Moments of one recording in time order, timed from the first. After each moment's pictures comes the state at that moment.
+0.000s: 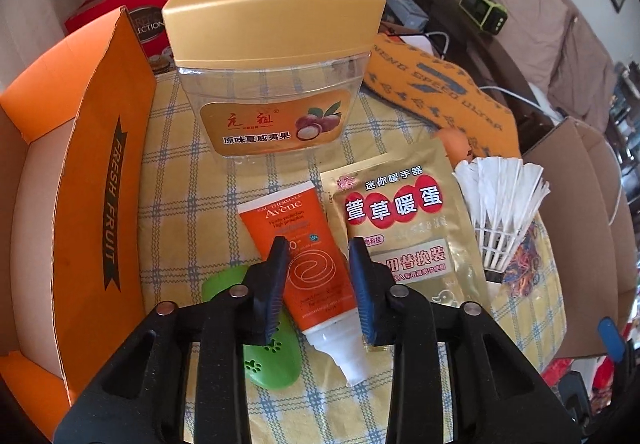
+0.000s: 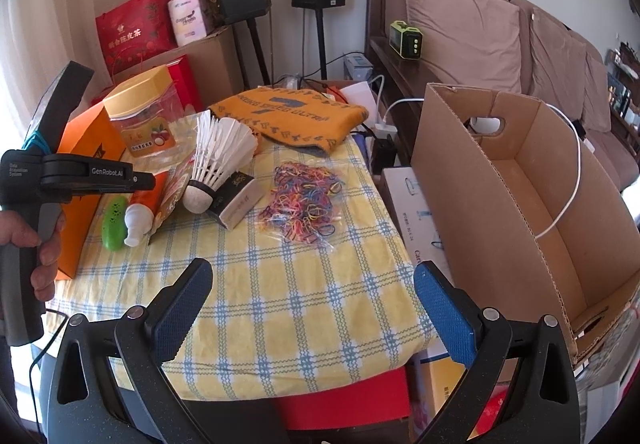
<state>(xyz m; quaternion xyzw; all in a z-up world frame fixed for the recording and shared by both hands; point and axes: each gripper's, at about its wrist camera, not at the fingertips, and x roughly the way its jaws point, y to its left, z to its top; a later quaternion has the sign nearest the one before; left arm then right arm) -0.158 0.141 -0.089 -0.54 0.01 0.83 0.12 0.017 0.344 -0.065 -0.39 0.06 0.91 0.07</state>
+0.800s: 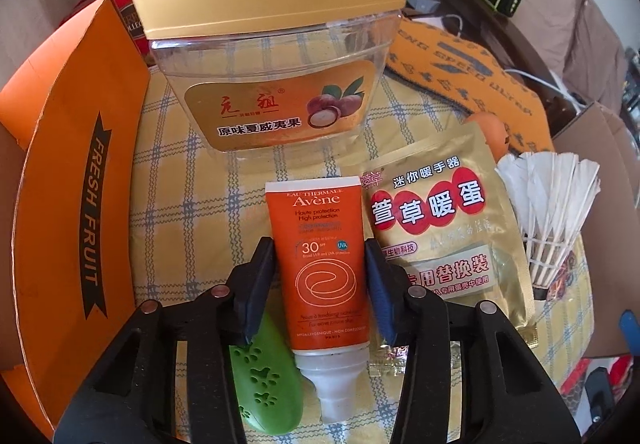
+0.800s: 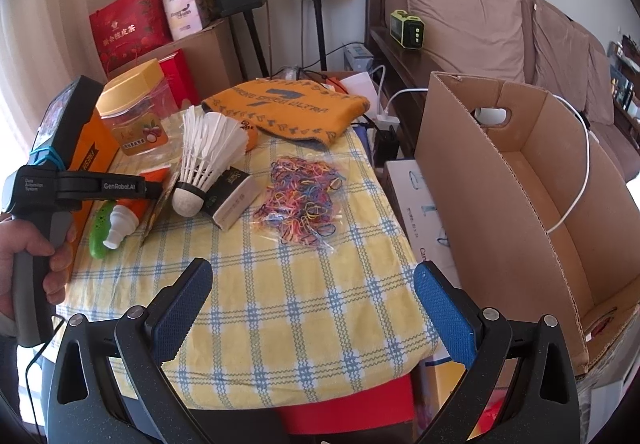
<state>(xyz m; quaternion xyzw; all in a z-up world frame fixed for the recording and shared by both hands) -0.168 0.141 -0.114 -0.55 0.02 0.83 0.10 0.003 0.350 -0.074 -0.41 0.07 0.91 0.07</state>
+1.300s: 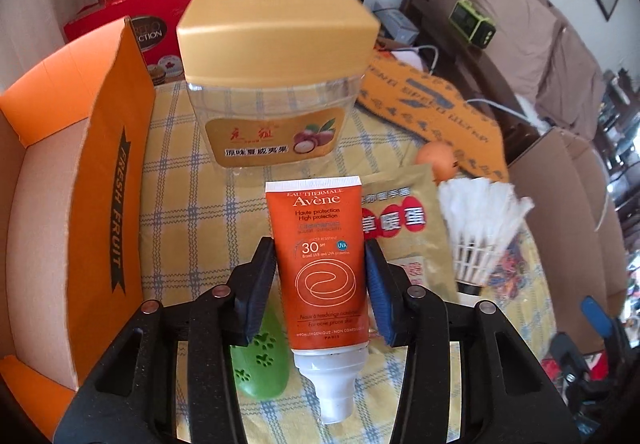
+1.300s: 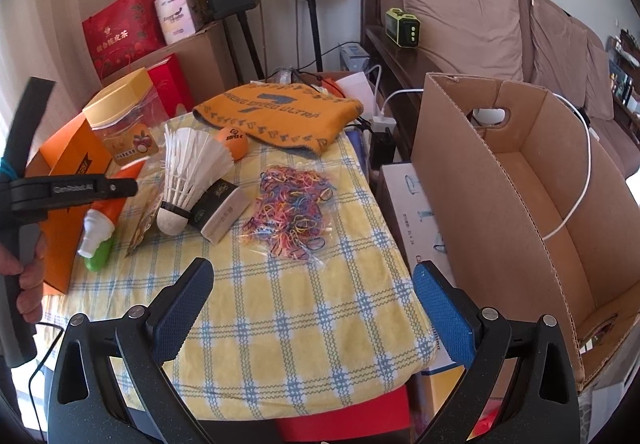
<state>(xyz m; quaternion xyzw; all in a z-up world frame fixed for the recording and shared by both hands) -0.151 0.136 -0.078 -0.52 -0.02 0.84 0.14 -0.006 0.361 -0.072 -0.41 0.08 0.91 0.07</state>
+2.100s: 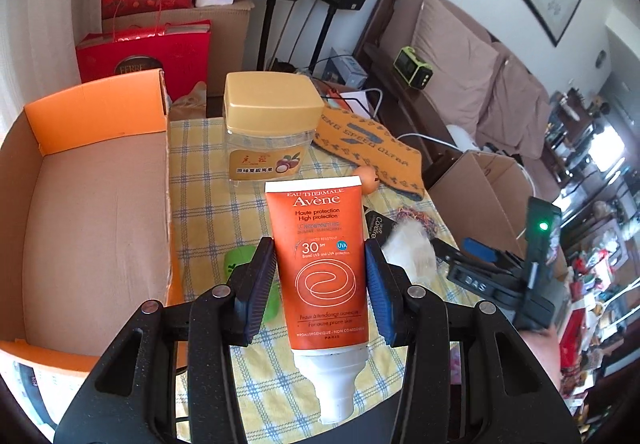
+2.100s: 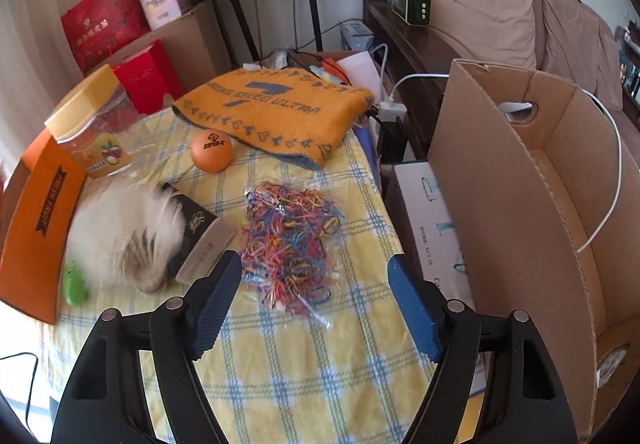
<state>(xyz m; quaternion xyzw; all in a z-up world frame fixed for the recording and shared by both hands) -0.090 0.091 -0.002 -0.46 -0.07 0.86 0.21 -0.068 0.370 -0.093 -0.45 0.09 0.89 0.07</state>
